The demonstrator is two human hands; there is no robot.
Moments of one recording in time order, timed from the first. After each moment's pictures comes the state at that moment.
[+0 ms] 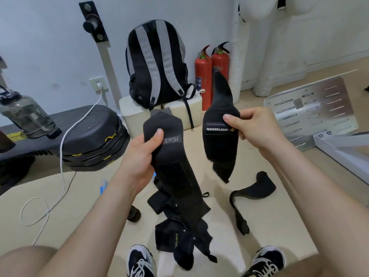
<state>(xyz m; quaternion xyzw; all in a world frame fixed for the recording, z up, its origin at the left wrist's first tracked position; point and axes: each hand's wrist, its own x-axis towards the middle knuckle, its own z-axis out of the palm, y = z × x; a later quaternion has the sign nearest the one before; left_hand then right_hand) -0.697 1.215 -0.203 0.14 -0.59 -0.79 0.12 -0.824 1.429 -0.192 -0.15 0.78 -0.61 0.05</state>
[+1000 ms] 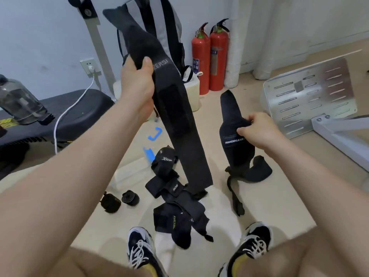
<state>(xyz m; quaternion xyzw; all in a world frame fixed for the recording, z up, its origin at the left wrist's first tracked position) -0.791 1.205 -0.151 0.18 -0.62 -0.70 0.29 -0.832 1.447 -0.233 -0.05 0.90 -0.42 0.09</state>
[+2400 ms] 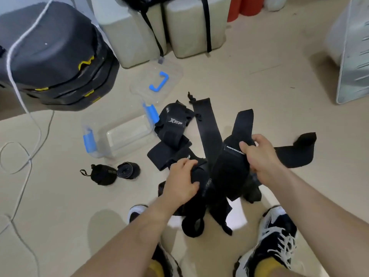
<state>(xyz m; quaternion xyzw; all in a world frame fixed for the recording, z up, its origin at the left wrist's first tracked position) -0.729 1.186 -0.542 0.17 -0.92 -0.30 -0.18 -0.856 1.363 -0.469 0.18 0.79 -0.52 0.28</state>
